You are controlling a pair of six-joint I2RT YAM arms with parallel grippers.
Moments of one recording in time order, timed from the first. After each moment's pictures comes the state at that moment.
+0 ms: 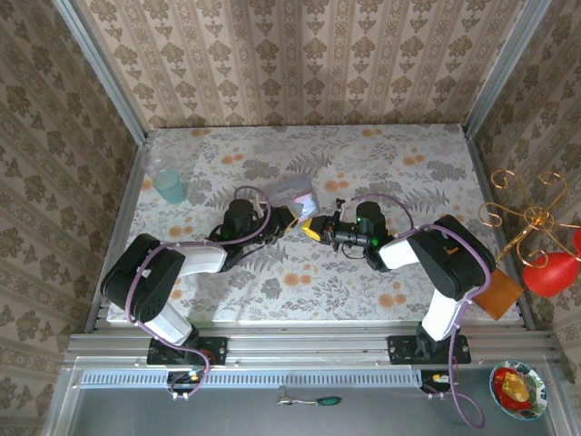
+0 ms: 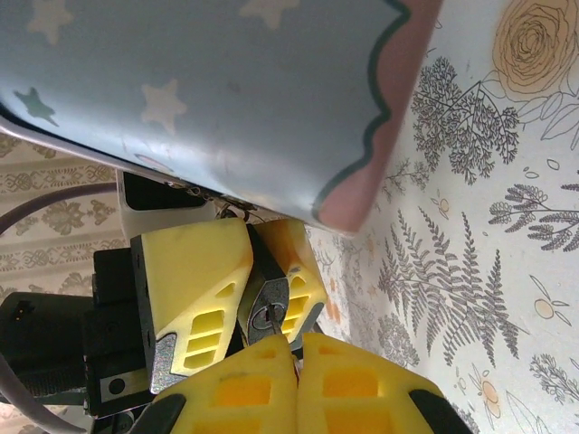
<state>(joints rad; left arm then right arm) -0.62 1.59 0.59 0.67 0.45 -1.31 0.47 1.77 0.57 0.97 -0.68 1.43</state>
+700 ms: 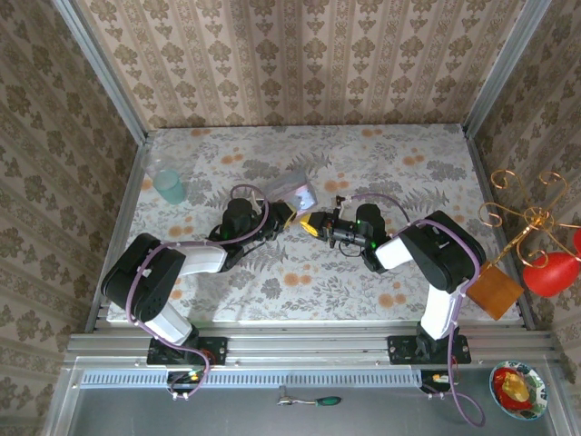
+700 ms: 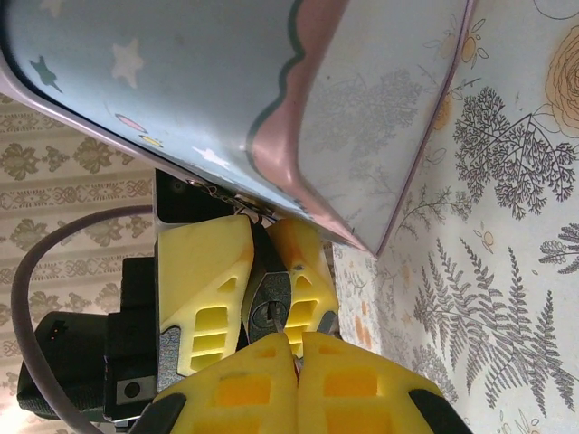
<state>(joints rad) -0.62 1.59 0.59 0.73 0.38 -1.37 0.48 1.84 0.58 1.15 -0.64 1.52</state>
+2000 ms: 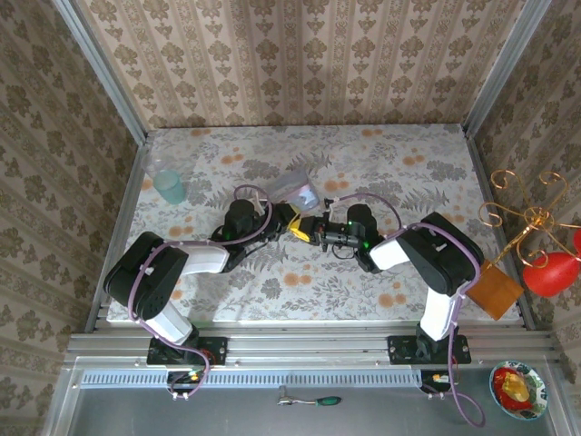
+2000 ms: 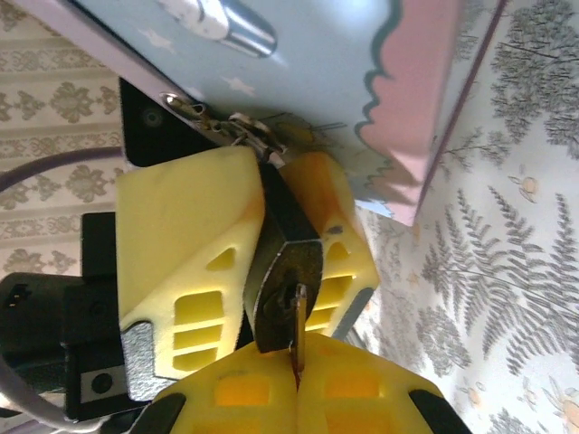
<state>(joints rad) -0.64 1.61 0.59 0.75 0.40 -1.35 0.53 1.82 0.61 1.06 -0.68 1.47</state>
